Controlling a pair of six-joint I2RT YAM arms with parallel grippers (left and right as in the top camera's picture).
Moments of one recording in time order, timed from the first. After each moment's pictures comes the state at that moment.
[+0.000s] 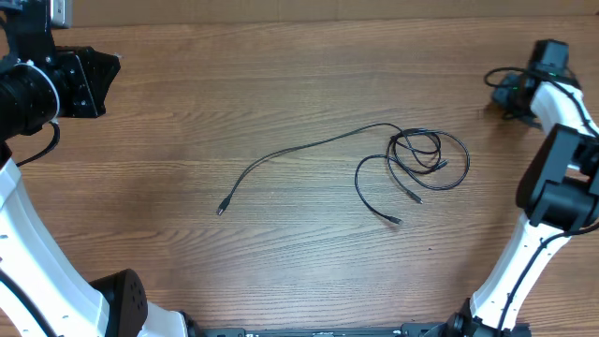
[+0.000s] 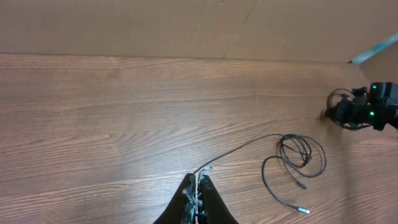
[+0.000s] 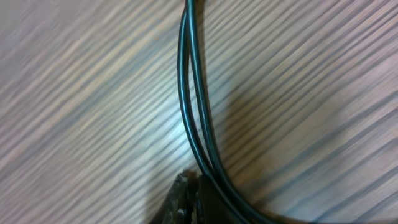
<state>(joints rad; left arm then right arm) 0.30 1.70 2.62 -1.69 0.56 0.11 -0.37 2.37 1.80 -0.50 0.03 0.33</state>
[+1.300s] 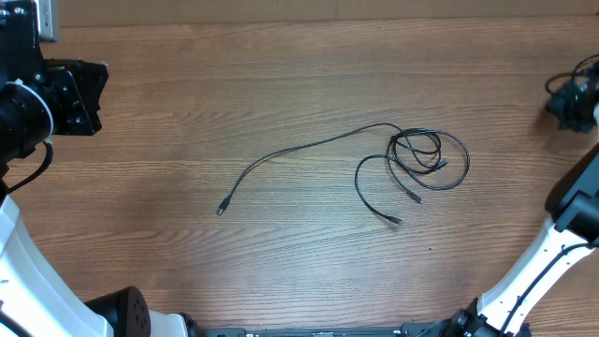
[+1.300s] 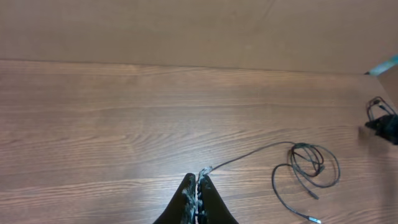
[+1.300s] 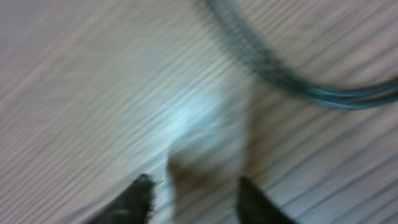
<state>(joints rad) 0.30 1.63 2.62 -1.69 0.49 0.08 -0.57 2.38 2.00 -0.74 -0.13 0.14</state>
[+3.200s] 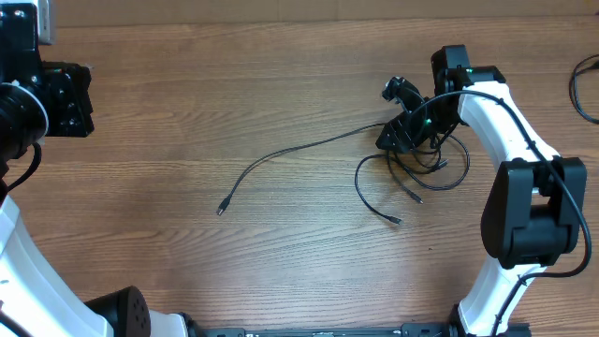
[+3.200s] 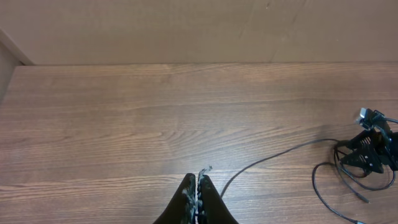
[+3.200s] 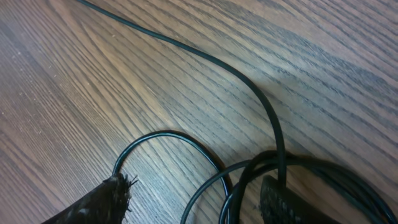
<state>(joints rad) 0.30 1.63 2.62 -1.69 0.36 0.16 0.05 2.02 1.57 -0.99 -0.48 -0.62</state>
